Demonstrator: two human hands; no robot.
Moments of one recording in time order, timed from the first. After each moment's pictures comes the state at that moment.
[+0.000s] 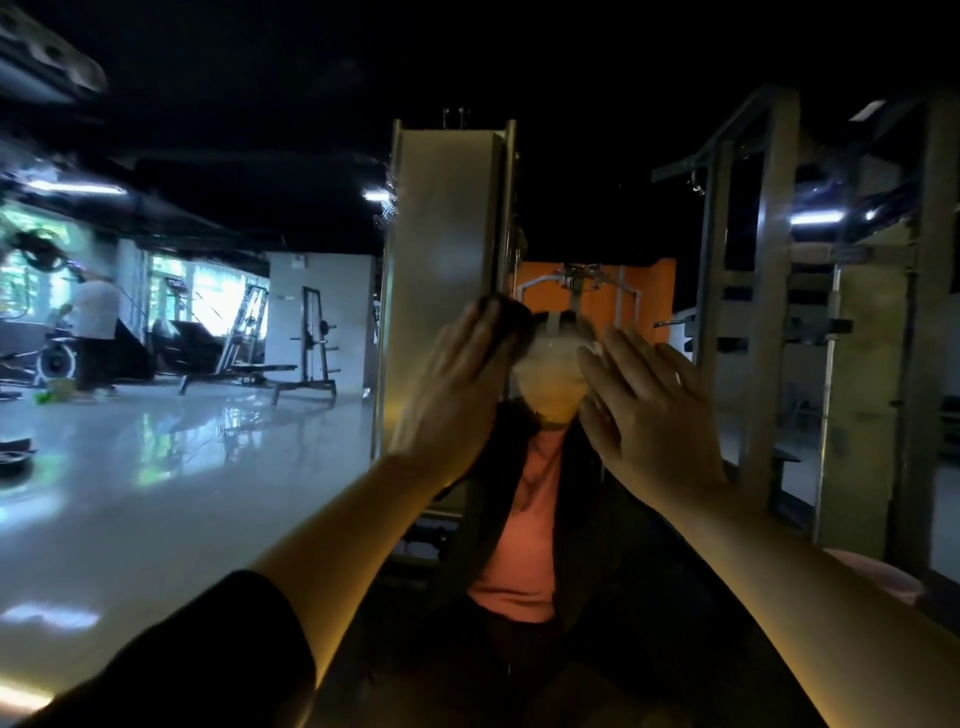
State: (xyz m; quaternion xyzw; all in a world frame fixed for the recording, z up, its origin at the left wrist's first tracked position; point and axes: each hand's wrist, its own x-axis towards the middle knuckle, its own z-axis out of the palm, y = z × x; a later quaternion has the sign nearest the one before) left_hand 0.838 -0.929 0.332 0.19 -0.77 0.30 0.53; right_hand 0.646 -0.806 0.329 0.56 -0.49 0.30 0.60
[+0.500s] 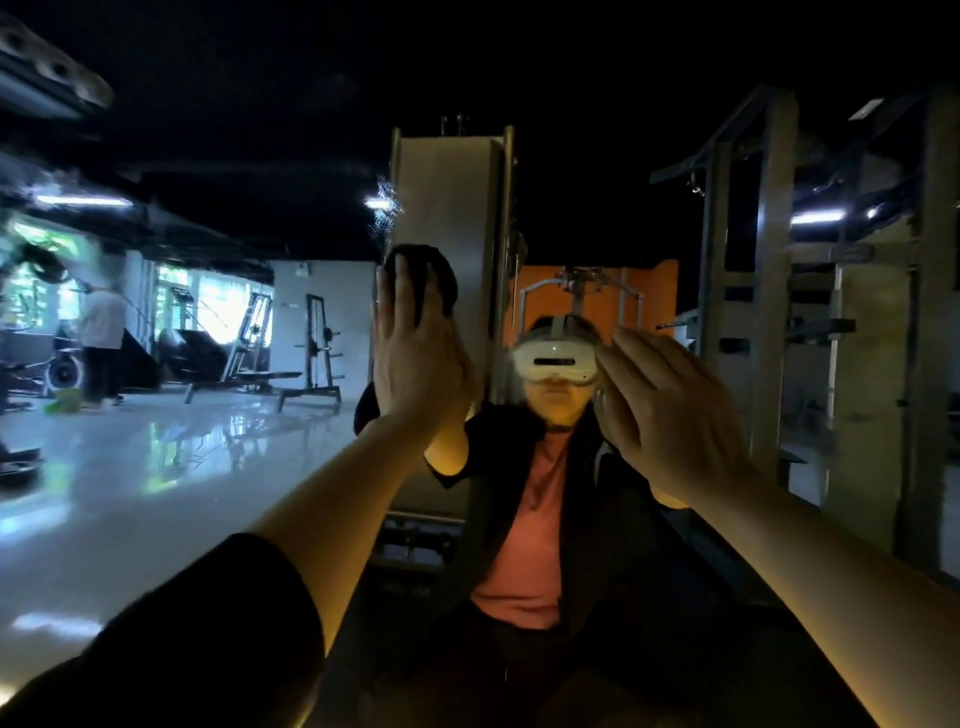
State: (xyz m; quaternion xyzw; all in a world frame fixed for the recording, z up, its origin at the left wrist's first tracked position) left_hand 0.845 -0.925 0.373 0.34 -0.68 0.13 0.63; right_hand 0.635 -0.789 0.348 0.57 -0.50 0.28 0.59
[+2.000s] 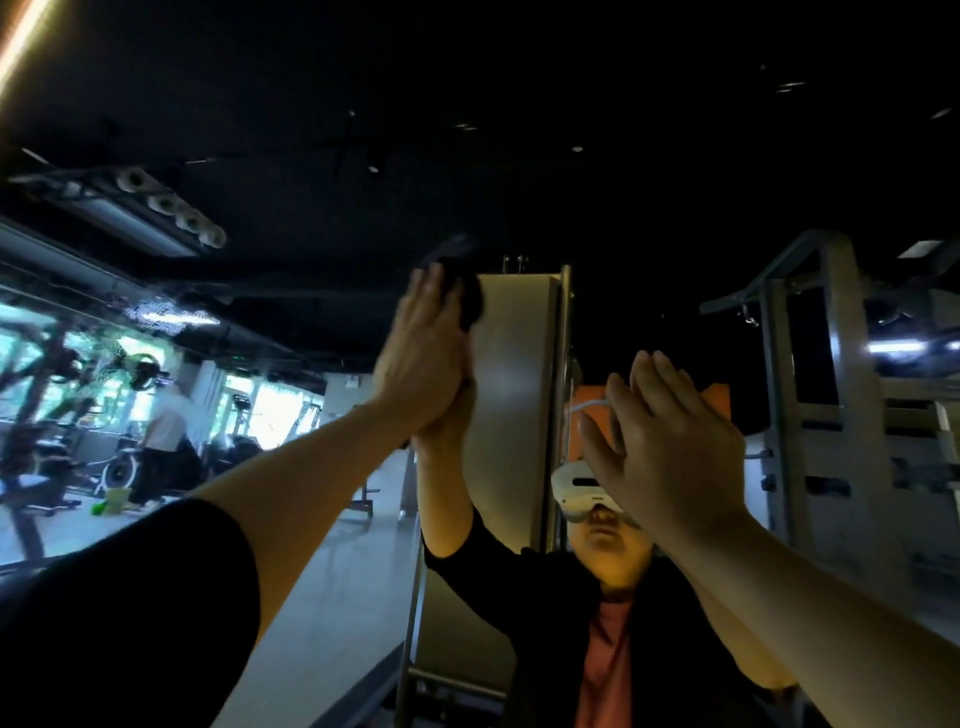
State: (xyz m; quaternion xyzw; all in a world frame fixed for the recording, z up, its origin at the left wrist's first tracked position) left_hand 0.950 -1.004 0.515 0.28 -0.70 0.25 0.61; right_hand 0.736 -0.886 0.449 0.47 -0.45 0.36 0.67
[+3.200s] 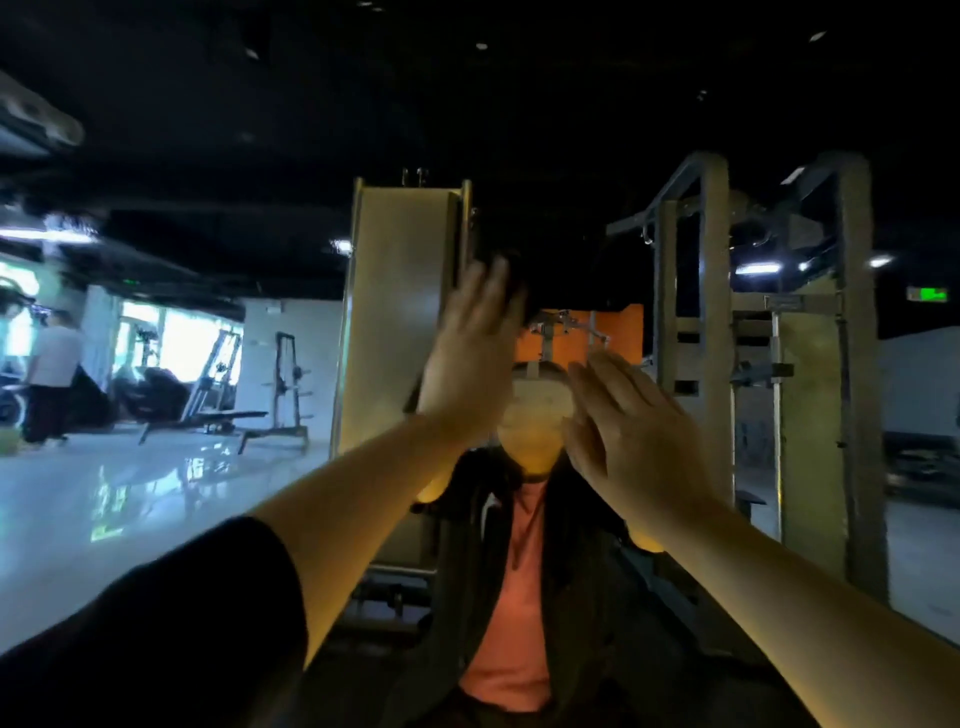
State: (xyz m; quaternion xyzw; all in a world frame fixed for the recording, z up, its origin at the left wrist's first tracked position) left_hand 0.725 -0.866 0.423 0.20 -0.74 0.27 0.58; right_hand 0.575 -0.750 0.369 0.55 -0.54 0.30 0.56
